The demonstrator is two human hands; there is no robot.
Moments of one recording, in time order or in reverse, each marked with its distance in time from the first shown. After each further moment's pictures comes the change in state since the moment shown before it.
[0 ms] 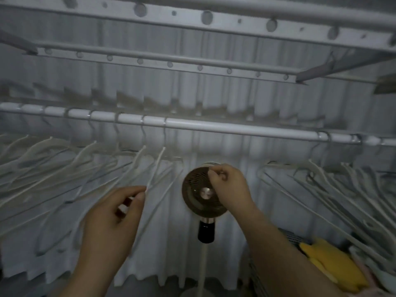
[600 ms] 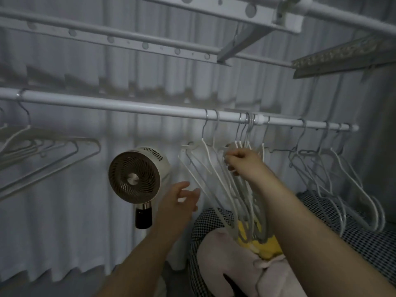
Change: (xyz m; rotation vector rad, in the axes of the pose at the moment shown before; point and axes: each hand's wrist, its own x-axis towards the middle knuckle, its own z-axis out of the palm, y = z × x) left_hand -0.109 0.130 0.288 -0.453 -0.513 -0.440; right_hand 0.029 0.137 -0.268 0.007 0.026 0.245
